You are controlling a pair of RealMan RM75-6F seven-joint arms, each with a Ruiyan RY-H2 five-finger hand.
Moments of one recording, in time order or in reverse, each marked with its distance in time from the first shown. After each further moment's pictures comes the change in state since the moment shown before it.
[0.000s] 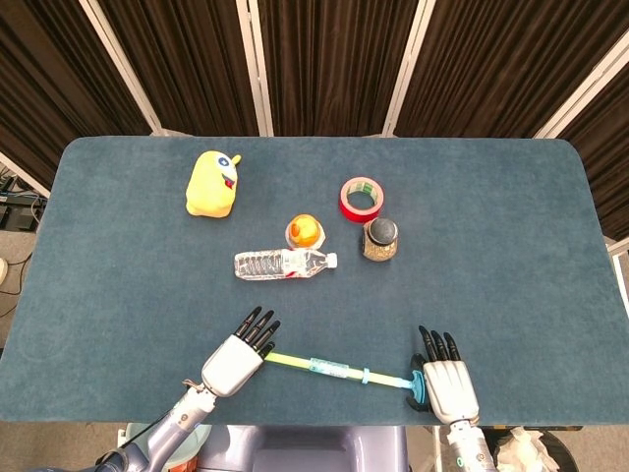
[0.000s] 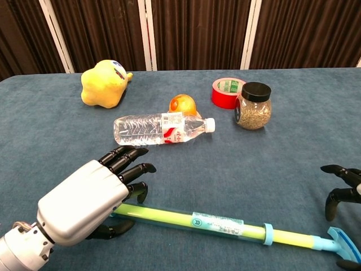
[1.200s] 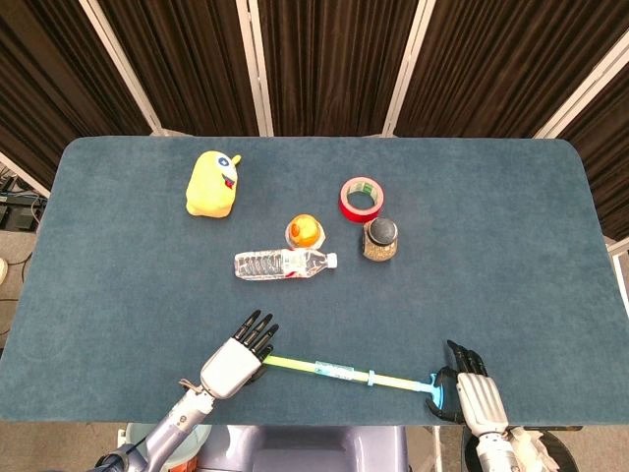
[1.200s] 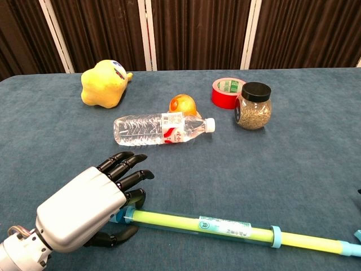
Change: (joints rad) left arm 0.018 -0.034 0.036 0.110 -0.020 0.012 -0.032; right arm -0.056 0.048 -0.039 0.183 -0.033 -0.021 0.549
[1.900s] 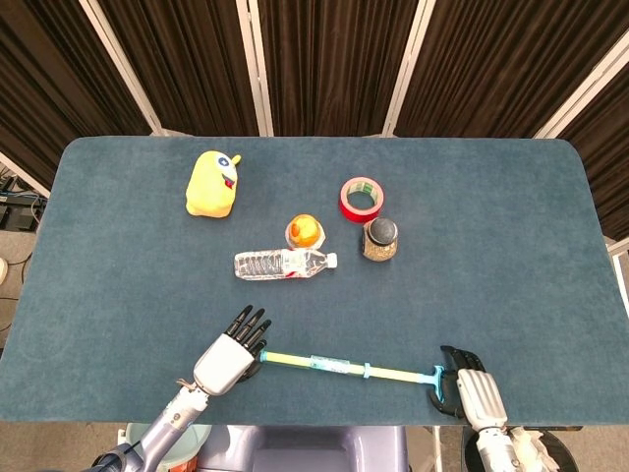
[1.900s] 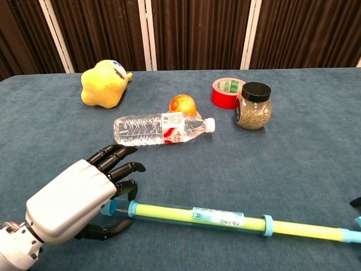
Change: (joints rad) left arm -0.003 0.019 -0.011 -0.019 -0.013 0.051 -0.043; right arm 0.012 -0.031 0.011 0.091 -0.037 -0.025 0.081
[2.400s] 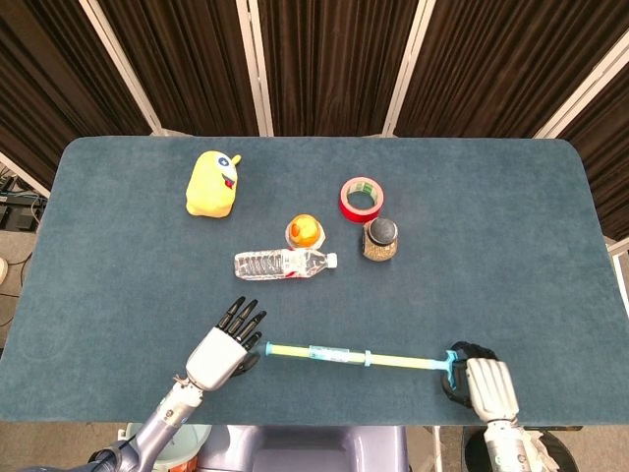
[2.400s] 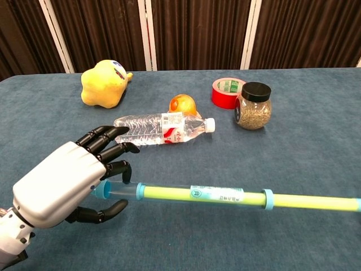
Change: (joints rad) left arm -0.016 0.055 -0.031 -0.087 -0.005 0.045 0.003; right arm -0.004 0.056 0.066 -0.109 0.011 0.098 -0.217
